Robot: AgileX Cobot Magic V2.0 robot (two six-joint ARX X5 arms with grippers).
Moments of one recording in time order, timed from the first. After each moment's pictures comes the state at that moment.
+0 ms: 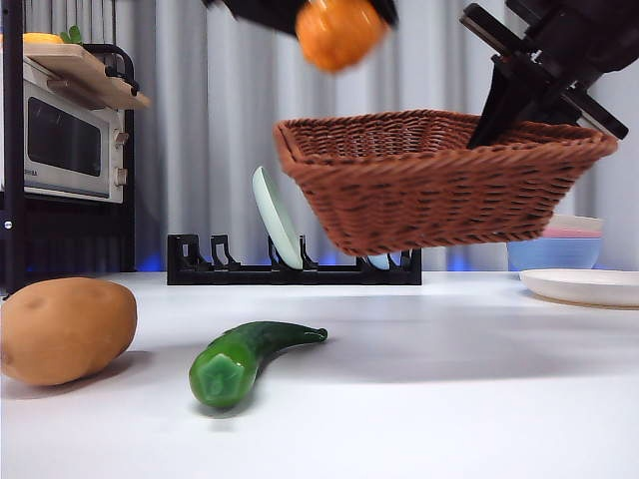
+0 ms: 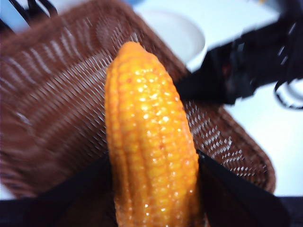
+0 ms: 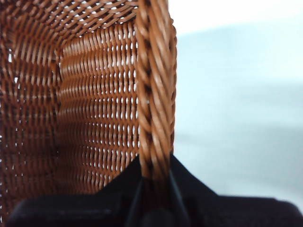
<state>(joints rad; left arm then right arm) -0.82 1.51 1.39 -0.49 -0.01 -0.21 0.23 1.42 1.10 -0.44 -0.41 0.26</state>
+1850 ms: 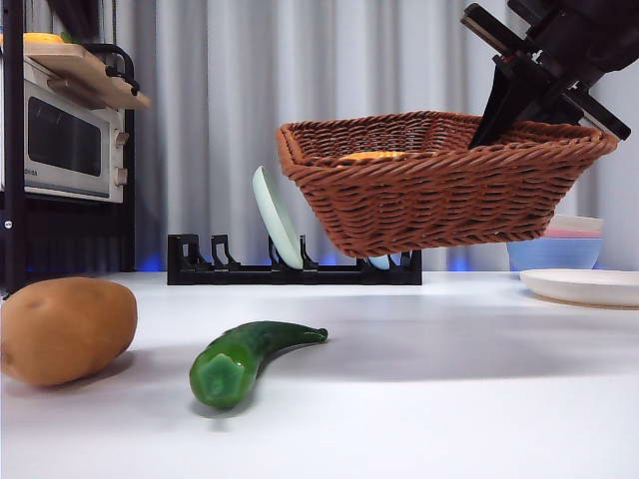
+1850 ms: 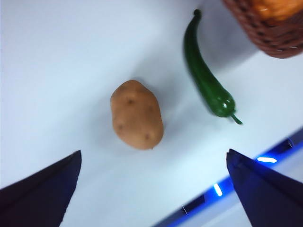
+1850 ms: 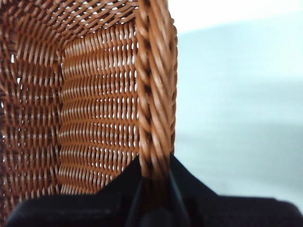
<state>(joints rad) -0.87 1.13 1.19 -1.19 -0.27 -0.30 0.24 1.42 1.10 -0.44 -0.41 0.27</state>
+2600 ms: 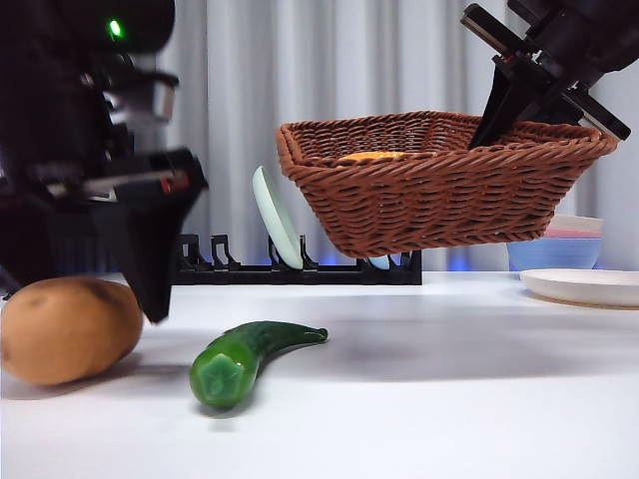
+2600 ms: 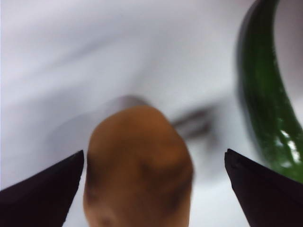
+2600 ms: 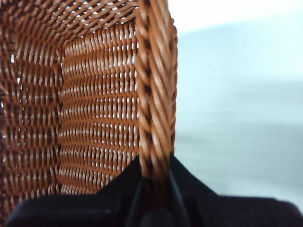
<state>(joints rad) -0.60 1.44 0.91 -0.70 -0.05 -0.22 0.24 1.42 1.10 -0.44 -0.41 0.26</state>
